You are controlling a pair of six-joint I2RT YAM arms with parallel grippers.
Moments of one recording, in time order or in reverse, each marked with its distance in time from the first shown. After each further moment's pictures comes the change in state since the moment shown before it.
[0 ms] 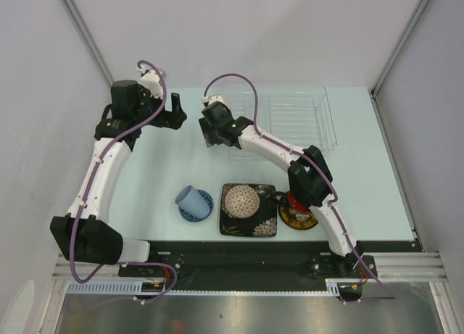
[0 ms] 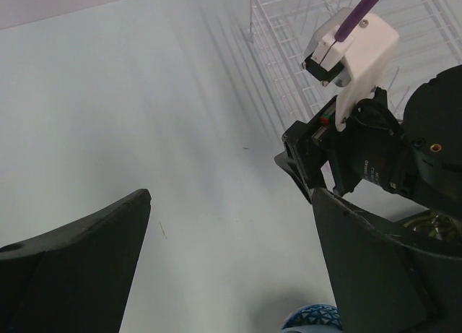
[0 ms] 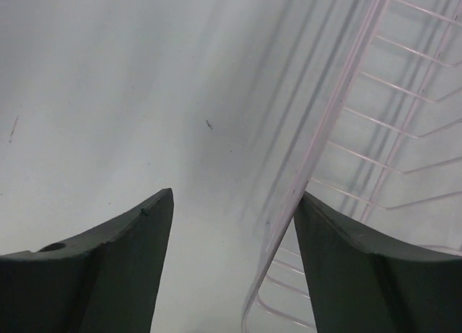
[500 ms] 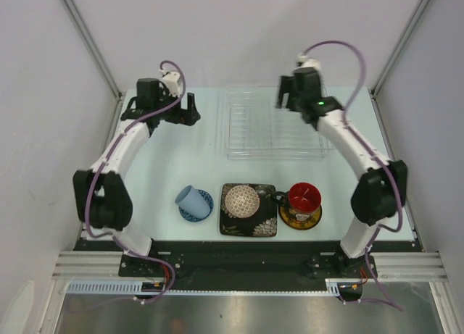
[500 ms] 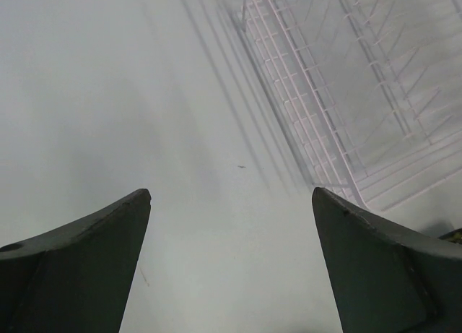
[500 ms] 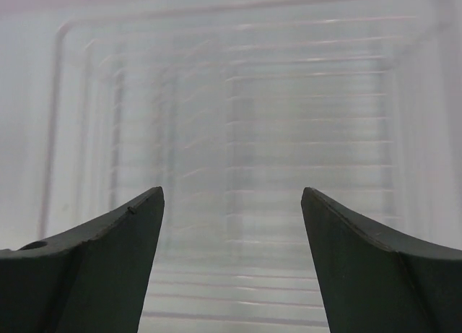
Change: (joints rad) left arm -0.017 0.212 -0.016 0.163 0.046 -0.018; right arm -0.323 -0.465 -0.355 0.057 -0.030 0.021
